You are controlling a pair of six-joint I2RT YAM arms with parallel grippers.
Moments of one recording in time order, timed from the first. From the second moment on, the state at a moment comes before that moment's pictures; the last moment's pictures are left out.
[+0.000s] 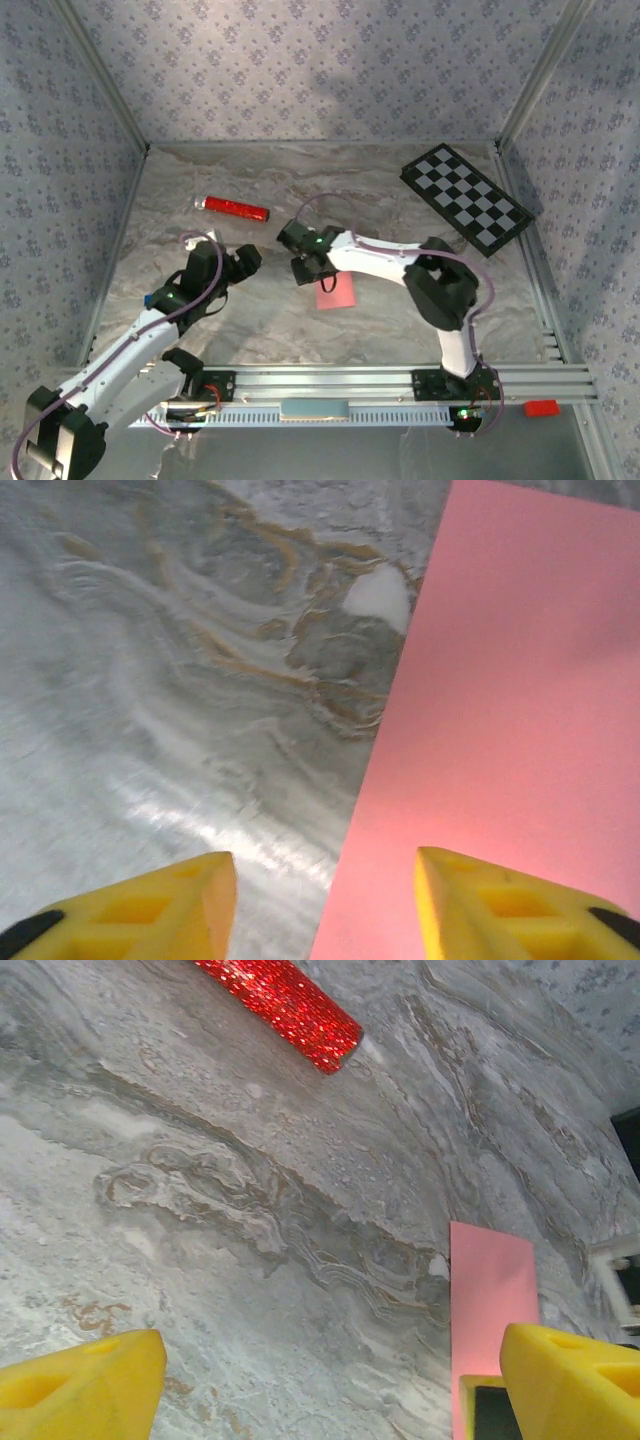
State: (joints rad) left arm -0.52 0.83 0.52 -0.35 -0.16 -0.85; right arm 0.92 1.91 1.38 -0.67 0.11 0.55
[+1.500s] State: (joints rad) left arm -0.63 1.65 0.83 -0.11 0.48 -0.86; right arm 0.46 1.70 0.59 0.28 -0.54 0.93
